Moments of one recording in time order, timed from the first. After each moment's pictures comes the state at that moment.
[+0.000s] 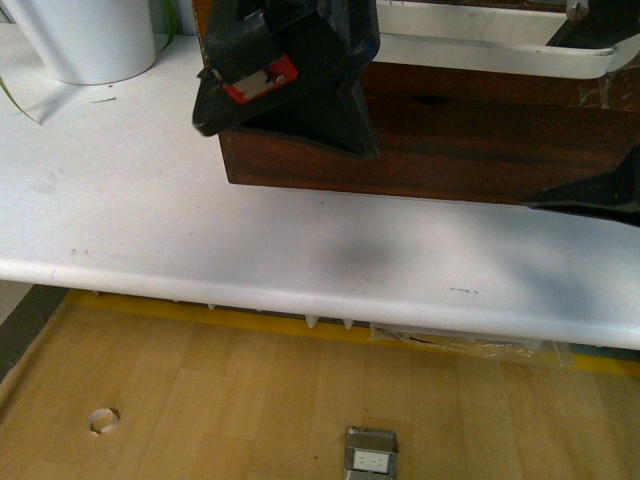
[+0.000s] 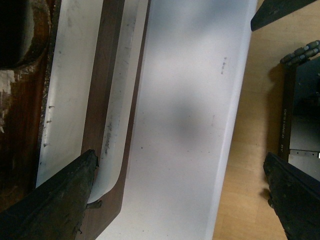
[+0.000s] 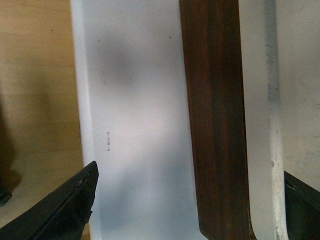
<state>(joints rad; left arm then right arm) -0.52 1.75 1.44 -0.76 0.32 1.08 0.29 1.46 0.95 -0.39 -0.31 -1.17</state>
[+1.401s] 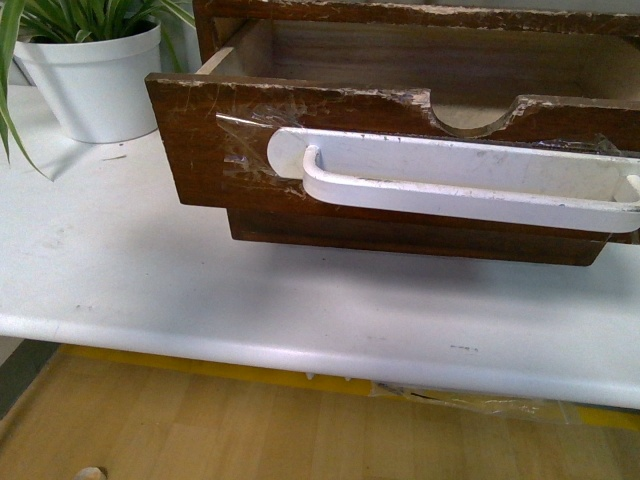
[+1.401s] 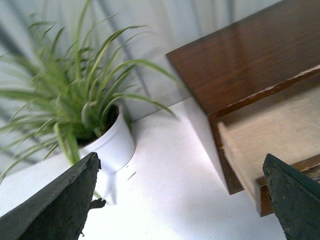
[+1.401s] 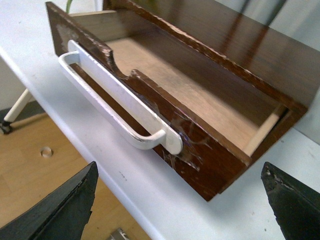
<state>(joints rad) -0.31 0.82 0.55 0.21 -0.17 0.36 -0.23 0.64 0.37 -0.06 -0.81 -0.51</state>
